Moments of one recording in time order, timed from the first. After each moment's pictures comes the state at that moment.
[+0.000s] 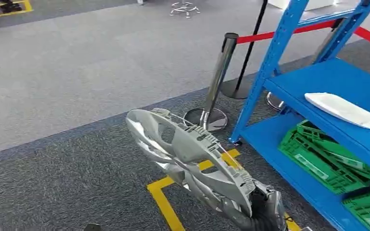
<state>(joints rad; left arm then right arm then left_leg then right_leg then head) -0.03 -0.14 0.73 -0.23 -0.82 0.17 -0.42 0.37 -0.05 0.39 -1.85 0.14 -0.15 -0.62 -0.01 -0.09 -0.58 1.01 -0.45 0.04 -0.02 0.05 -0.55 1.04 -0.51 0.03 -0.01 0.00</state>
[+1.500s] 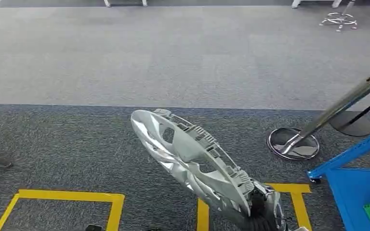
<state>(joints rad) -0.02 -0.14 0.74 -0.23 -0.85 0.17 -0.42 0.37 -0.06 0.40 -1.85 0.15 -0.19 -0.60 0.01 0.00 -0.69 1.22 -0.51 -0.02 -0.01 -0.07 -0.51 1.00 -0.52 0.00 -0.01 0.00</state>
